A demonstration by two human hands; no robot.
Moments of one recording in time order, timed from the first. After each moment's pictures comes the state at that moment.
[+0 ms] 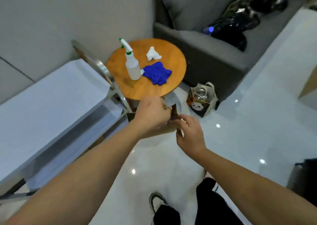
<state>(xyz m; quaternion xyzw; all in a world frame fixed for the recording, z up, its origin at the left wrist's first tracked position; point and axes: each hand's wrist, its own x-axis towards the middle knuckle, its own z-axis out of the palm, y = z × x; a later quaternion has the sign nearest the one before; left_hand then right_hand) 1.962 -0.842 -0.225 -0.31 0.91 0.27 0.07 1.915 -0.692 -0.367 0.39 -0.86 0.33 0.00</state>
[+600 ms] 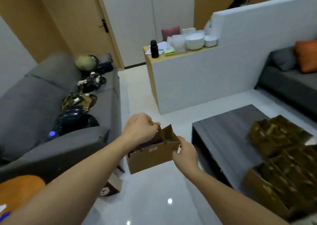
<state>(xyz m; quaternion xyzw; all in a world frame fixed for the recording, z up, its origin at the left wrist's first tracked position) 1.742 -0.380 -0.109 0.16 0.96 0.23 0.08 1.821 -0.253 -0.261 -0.25 -0.83 0.48 0.09</state>
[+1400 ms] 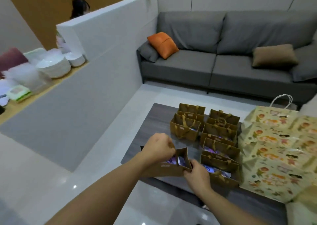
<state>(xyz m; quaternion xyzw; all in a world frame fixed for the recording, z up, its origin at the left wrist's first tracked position) 1.648 -0.015 -0.200 0.64 0.72 0.06 0.27 1.808 -0.036 -0.331 -0.68 -0.62 0.38 0.14</state>
